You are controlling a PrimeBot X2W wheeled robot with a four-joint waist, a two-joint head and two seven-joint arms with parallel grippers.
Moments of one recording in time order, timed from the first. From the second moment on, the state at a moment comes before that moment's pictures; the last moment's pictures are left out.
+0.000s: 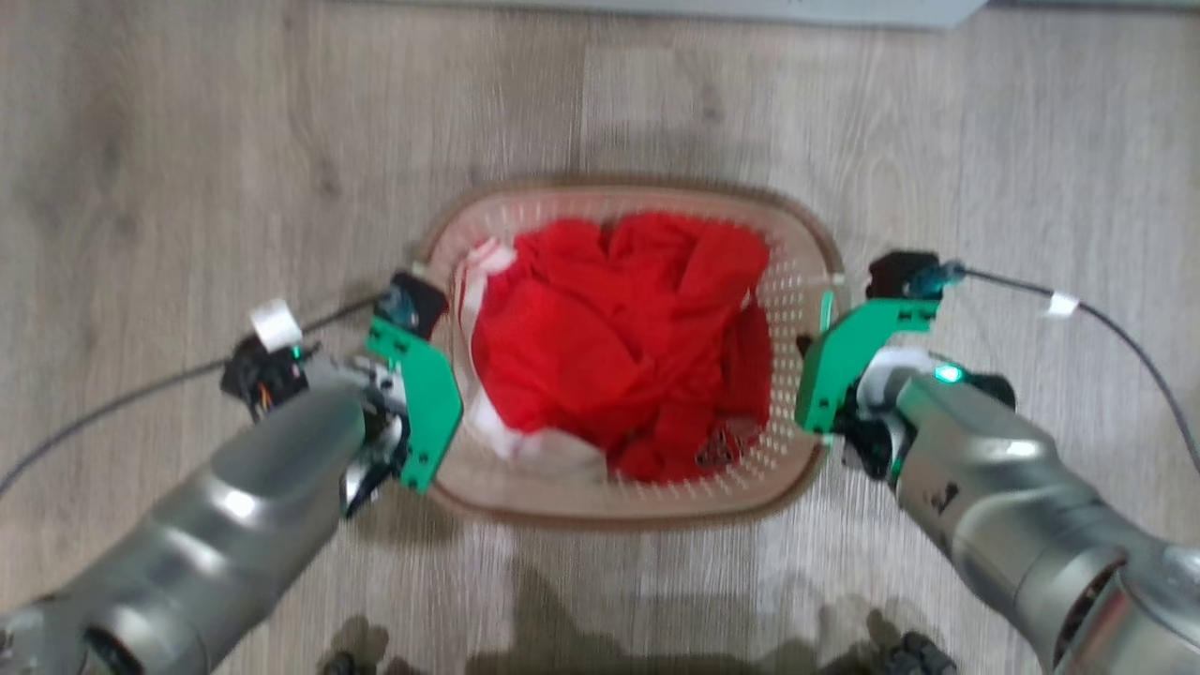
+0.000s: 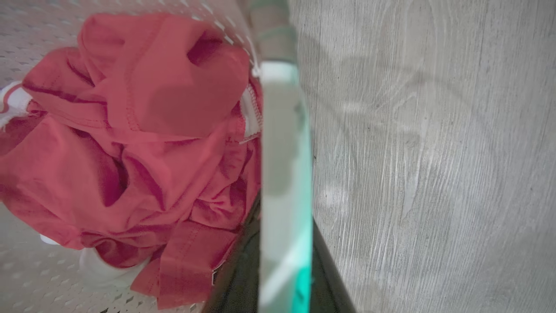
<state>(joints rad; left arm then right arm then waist) -0.81 0.28 -1.25 0.81 -0.85 -0.03 0.20 -0.90 -0.06 1.17 1.26 1.36 0.12 -0.05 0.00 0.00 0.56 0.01</state>
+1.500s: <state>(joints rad) -1.03 0.08 -1.25 1.21 -0.83 -0.11 -0.06 -1.06 -0.07 1.22 1.31 1.40 0.12 -0.17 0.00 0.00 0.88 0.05</state>
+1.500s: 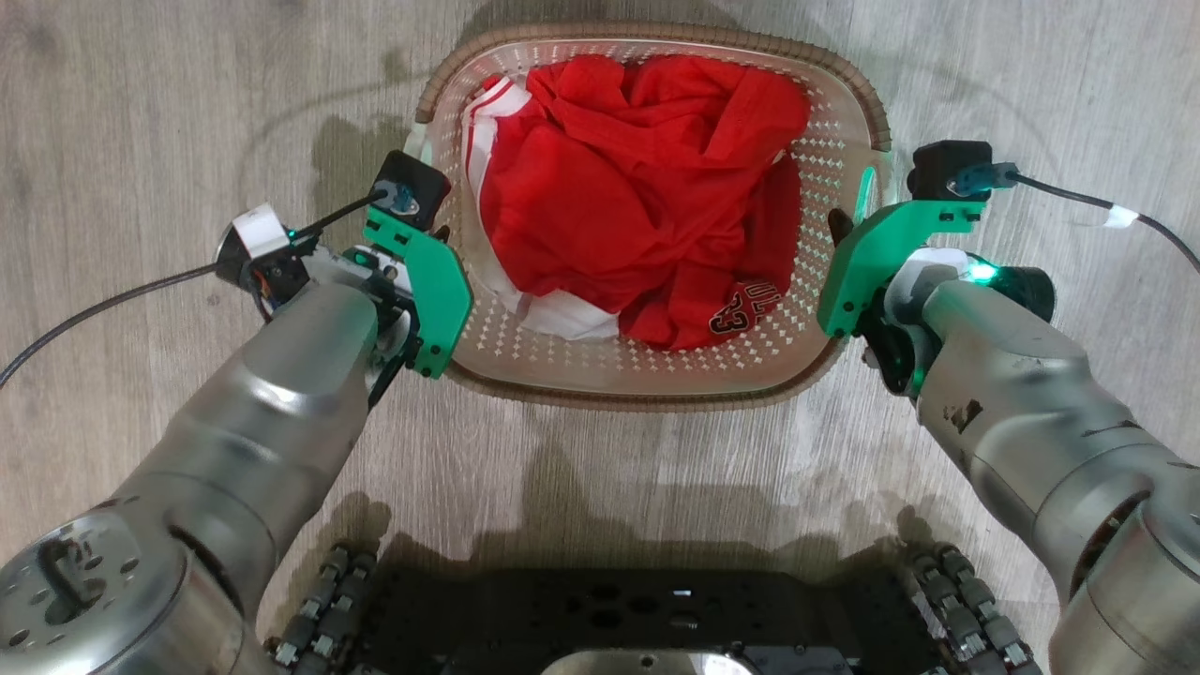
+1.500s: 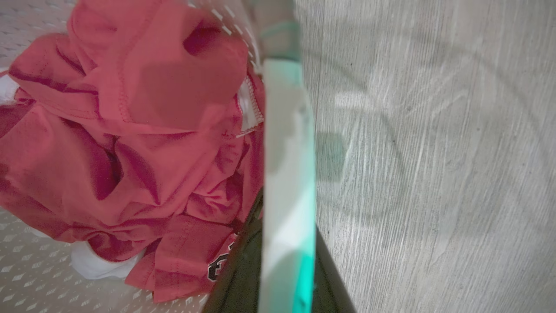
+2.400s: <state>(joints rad) -1.02 0.04 -1.25 1.28 -0.86 -0.05 -0.09 -1.06 -0.08 1.00 1.30 1.18 0.12 -0.16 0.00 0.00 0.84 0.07</state>
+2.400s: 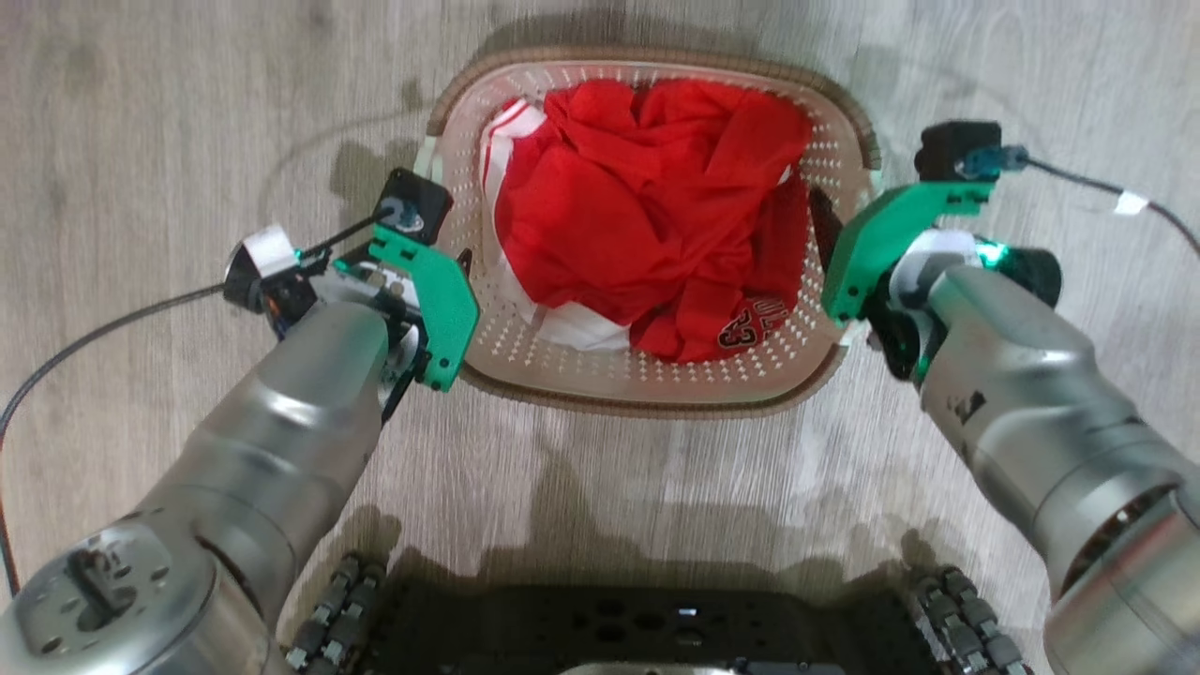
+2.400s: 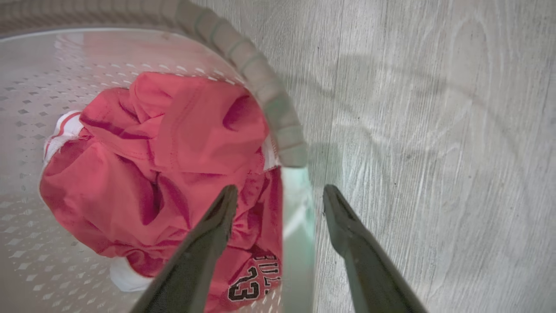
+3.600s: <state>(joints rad) -0.58 0.28 -0.77 0.53 -0.57 0.26 -0.25 -0.68 -0.07 0.28 0.63 0.66 0.12 -0.25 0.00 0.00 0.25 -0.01</state>
